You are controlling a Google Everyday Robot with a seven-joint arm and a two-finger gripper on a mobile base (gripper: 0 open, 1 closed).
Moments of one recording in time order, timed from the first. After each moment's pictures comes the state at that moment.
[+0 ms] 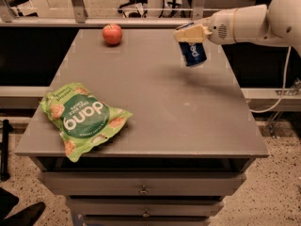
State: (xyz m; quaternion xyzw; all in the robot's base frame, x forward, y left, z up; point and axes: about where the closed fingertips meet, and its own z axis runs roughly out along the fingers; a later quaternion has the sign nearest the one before) arm 0.706 -0.126 0.953 -0.35 0.74 0.29 0.50
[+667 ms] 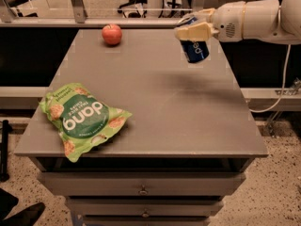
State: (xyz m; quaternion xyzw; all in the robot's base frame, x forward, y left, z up) arm 0.674 -0.116 0.983 -0.43 0.66 0.29 0.54
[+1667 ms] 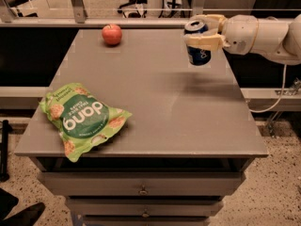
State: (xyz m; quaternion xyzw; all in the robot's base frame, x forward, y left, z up) arm 0.664 -0.142 0.974 -0.48 0.54 0.32 0.61
